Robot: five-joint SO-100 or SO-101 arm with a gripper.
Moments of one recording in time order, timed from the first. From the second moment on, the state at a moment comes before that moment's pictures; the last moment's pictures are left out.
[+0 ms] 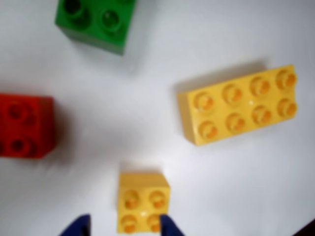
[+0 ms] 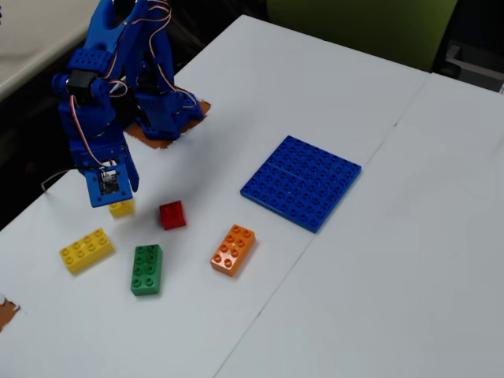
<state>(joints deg) 68.6 108.5 116.4 60.2 -125.8</state>
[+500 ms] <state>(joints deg) 73.0 104.8 118.2 53.4 -131.1</state>
